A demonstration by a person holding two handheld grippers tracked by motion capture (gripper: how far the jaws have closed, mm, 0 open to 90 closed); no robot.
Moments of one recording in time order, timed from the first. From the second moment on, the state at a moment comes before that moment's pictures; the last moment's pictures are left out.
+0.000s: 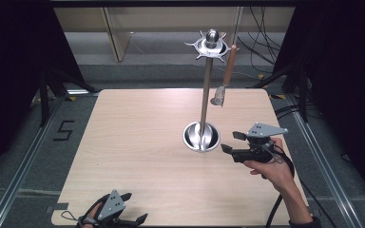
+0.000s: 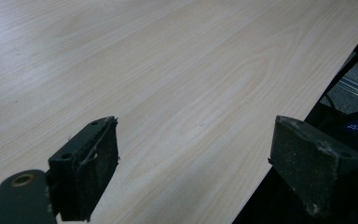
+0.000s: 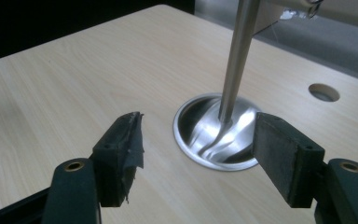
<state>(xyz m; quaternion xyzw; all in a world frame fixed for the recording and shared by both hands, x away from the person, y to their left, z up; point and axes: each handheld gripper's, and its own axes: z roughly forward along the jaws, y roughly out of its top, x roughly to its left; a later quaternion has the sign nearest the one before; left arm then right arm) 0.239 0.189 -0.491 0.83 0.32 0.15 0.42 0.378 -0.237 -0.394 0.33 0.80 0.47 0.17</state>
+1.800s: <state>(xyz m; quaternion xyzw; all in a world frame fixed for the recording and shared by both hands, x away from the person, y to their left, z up) 0.237 0.186 -0.495 0.84 0.32 0.15 0.41 0.333 -0.221 -0.478 0.32 0.84 0.42 0.13</state>
